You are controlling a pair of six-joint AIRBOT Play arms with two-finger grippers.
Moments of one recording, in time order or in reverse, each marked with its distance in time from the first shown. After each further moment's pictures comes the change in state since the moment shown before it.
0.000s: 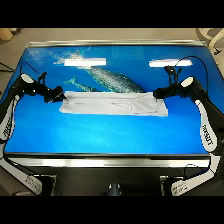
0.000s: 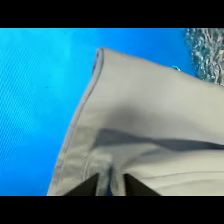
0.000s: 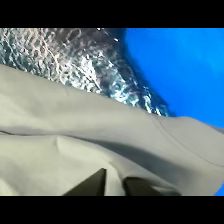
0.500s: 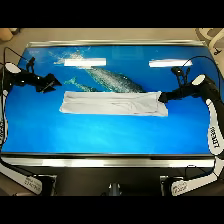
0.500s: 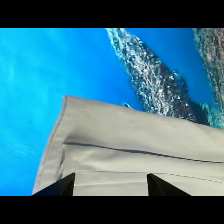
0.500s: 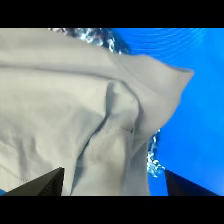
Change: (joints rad) left arm 0.022 0.085 0.128 -0.024 -0.043 0.005; right arm -0.084 0.050 0.020 -0.145 0.197 -0.030
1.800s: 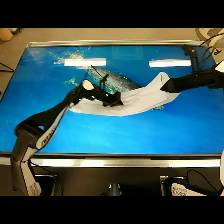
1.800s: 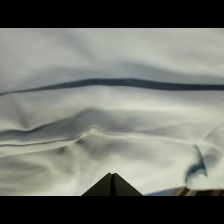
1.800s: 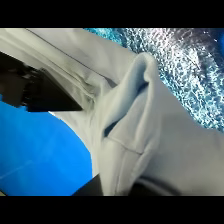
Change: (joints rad) left arm -0.689 -0.244 0.011 -0.449 0.256 0.020; right arm 0.023 0.347 0.053 0.220 0.328 0.123
